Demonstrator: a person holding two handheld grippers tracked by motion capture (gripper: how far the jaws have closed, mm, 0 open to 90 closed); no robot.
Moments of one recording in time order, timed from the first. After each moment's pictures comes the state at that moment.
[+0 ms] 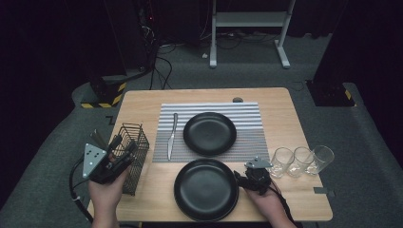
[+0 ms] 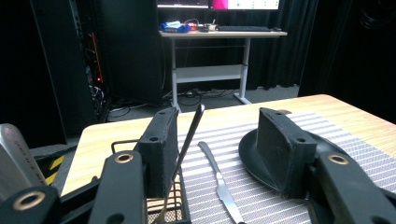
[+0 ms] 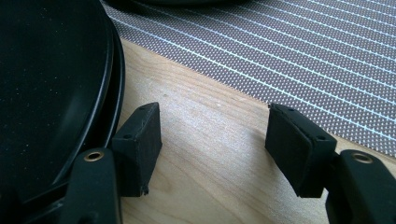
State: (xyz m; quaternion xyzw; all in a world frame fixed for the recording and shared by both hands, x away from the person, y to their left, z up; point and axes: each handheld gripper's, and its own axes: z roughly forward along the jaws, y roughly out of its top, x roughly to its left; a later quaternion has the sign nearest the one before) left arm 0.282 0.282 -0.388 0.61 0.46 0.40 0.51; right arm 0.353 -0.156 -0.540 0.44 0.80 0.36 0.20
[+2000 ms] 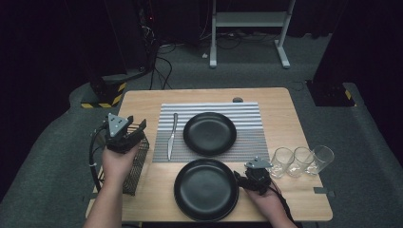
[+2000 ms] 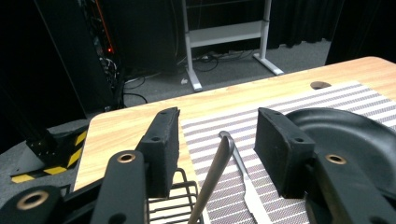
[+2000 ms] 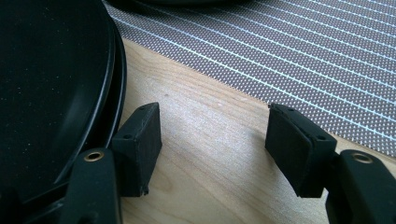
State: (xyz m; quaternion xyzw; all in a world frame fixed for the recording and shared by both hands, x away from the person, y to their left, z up) left arm 0.368 0.260 -0.378 0.66 0.49 0.39 0.42; right arm 0.353 -0.156 -0.540 0.44 0.80 0.36 0.20
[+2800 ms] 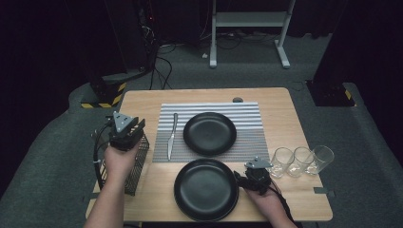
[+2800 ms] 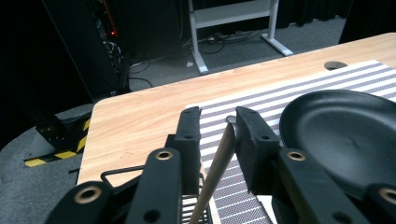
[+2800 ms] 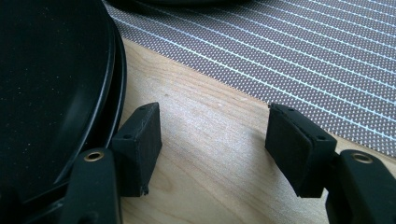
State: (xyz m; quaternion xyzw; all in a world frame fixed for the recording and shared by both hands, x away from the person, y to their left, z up) left arm 0.379 0.258 -0.383 0.67 0.50 0.39 0.39; right arm 0.353 -0.156 -0.540 0.44 0.80 0.36 0.20
